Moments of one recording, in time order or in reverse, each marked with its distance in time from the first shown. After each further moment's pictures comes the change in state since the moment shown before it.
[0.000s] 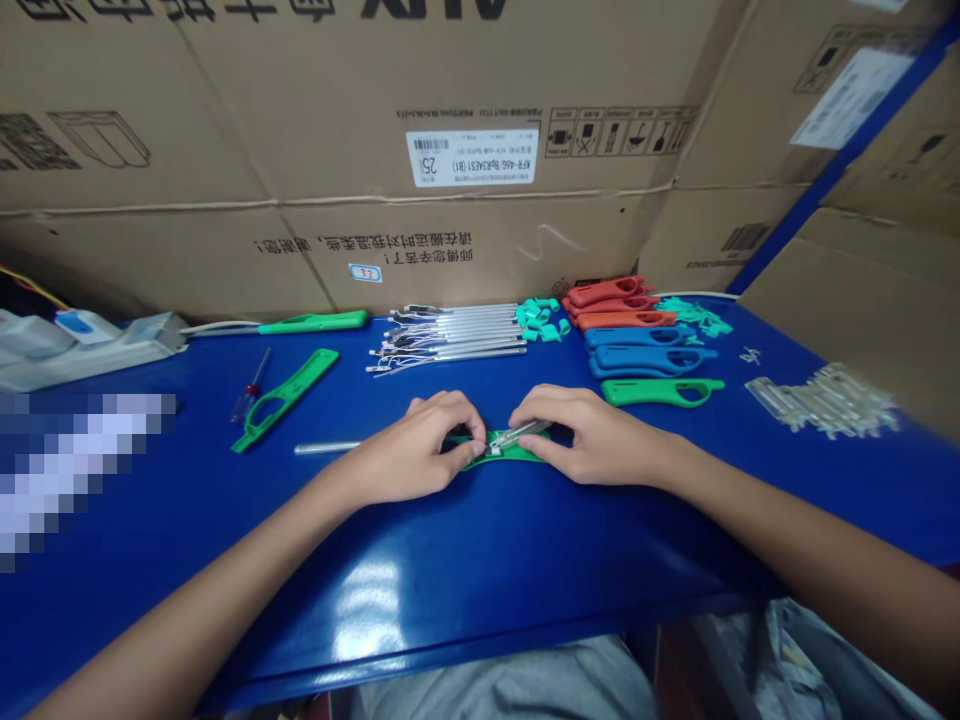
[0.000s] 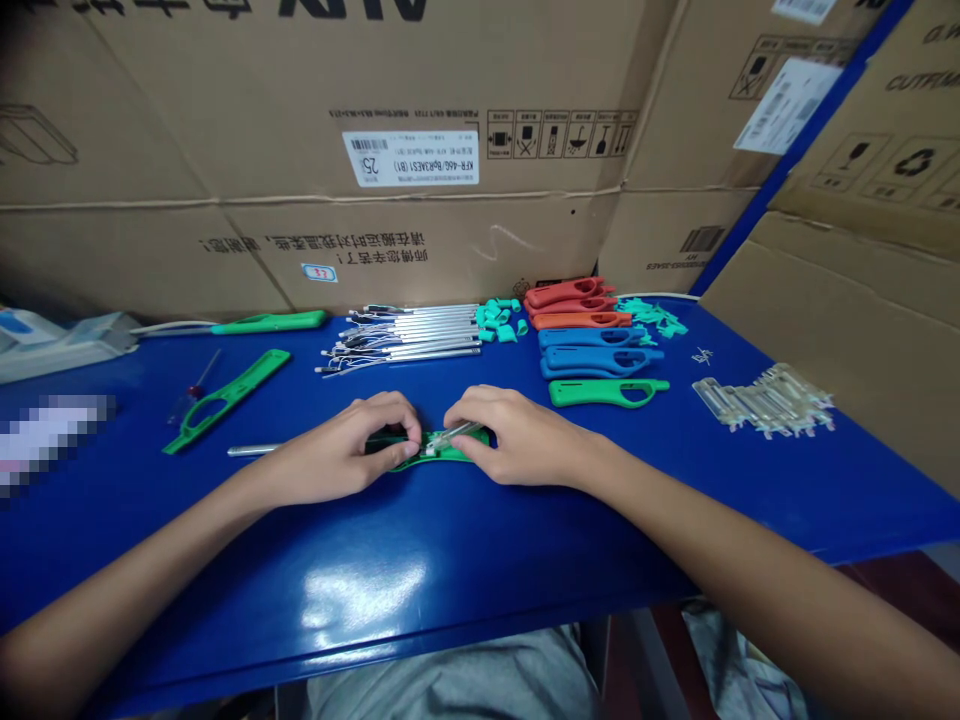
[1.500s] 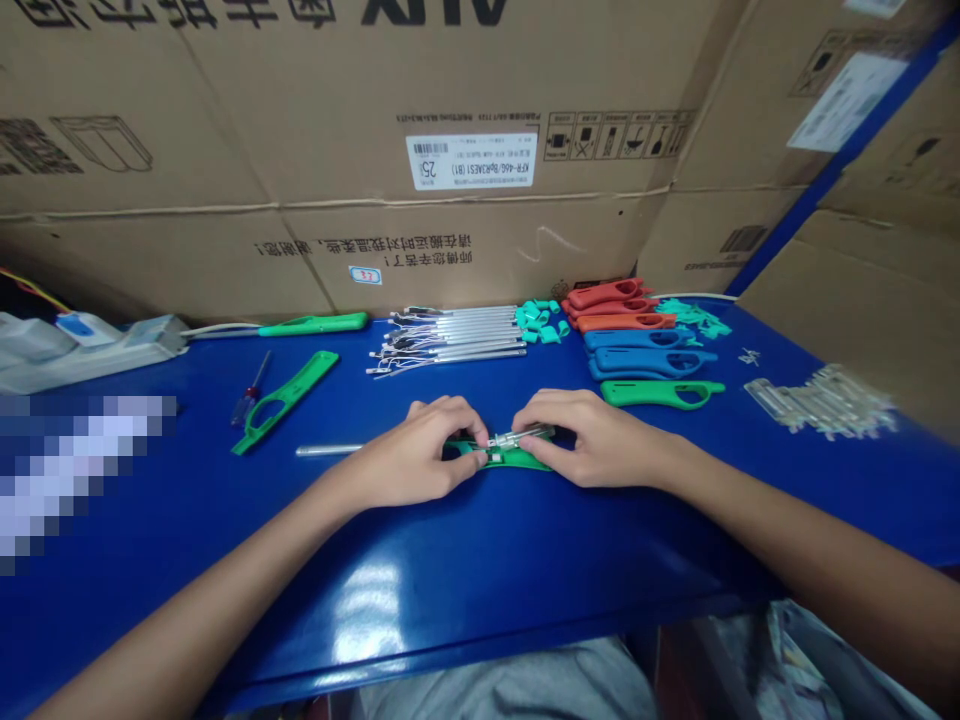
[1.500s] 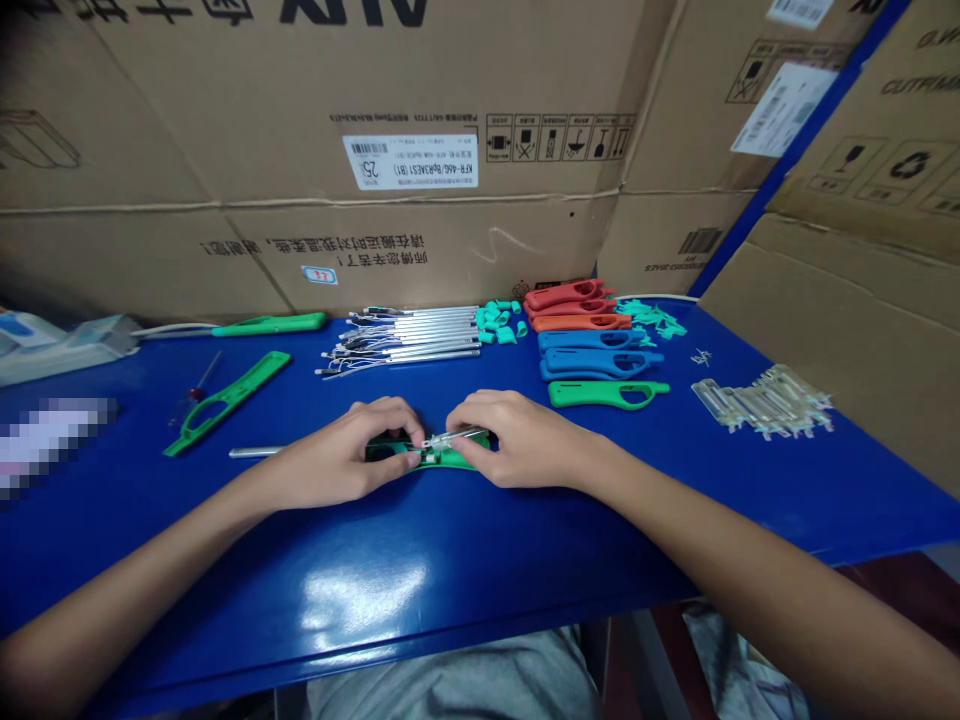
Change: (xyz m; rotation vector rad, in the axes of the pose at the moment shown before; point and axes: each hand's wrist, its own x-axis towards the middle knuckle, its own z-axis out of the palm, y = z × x) left_hand 0.000 0.002 0.002 0.007 0.010 -0.002; right_hand 0.000 -0.006 -0.004 -0.016 -0.026 -0.007
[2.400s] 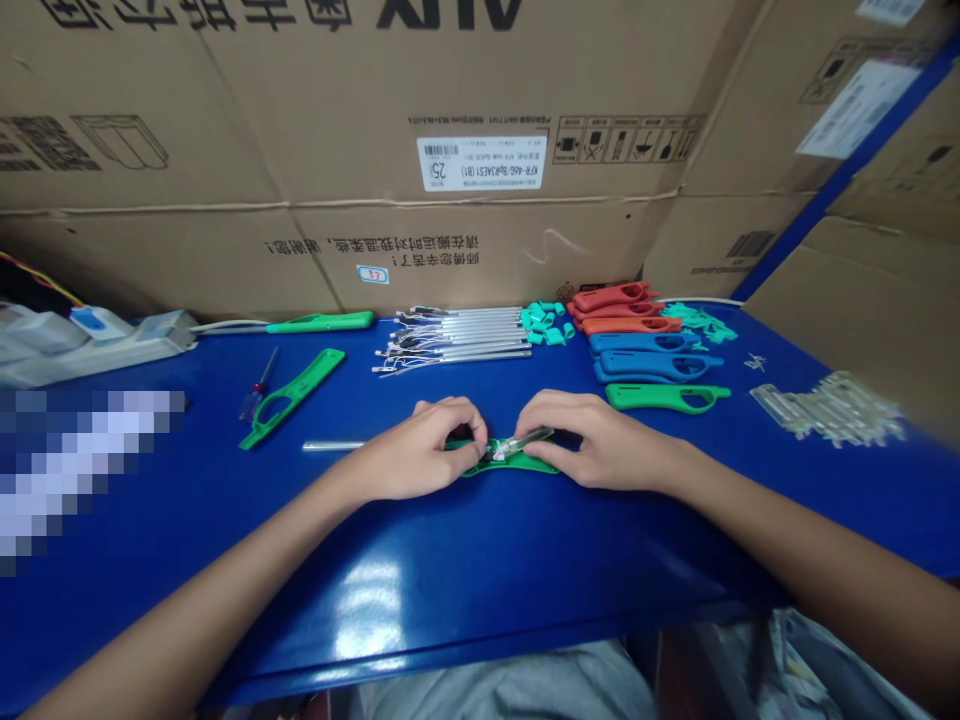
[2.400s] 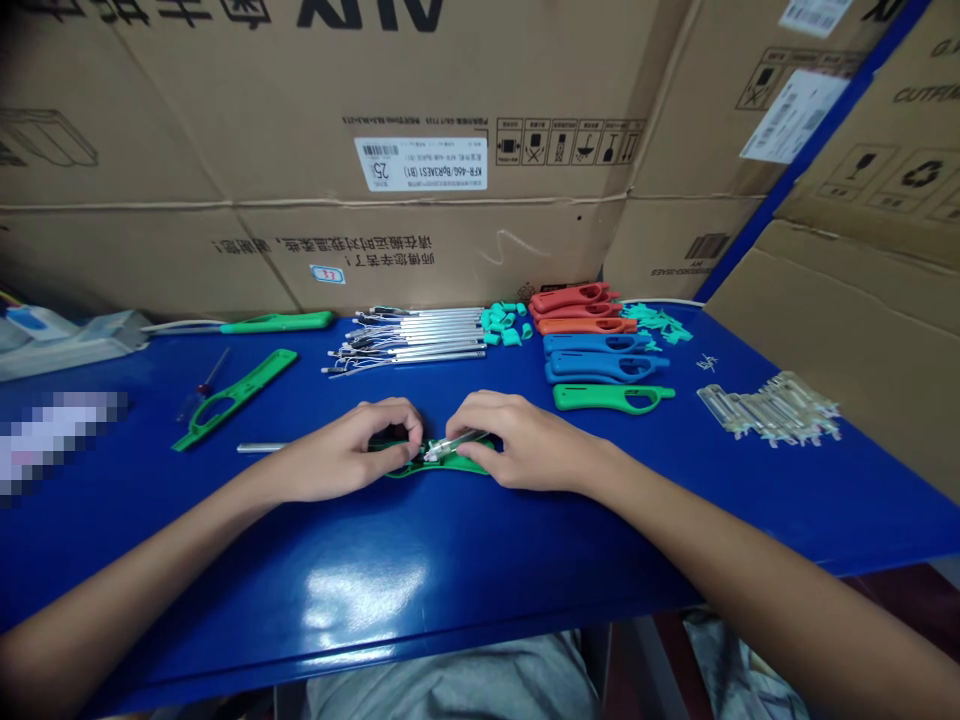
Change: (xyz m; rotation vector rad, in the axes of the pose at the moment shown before) left_hand 0.001 -0.003 -0.001 -0.100 0.013 -0.002; right_hand -0.001 0.003 0.000 0.079 -0.009 -0.056
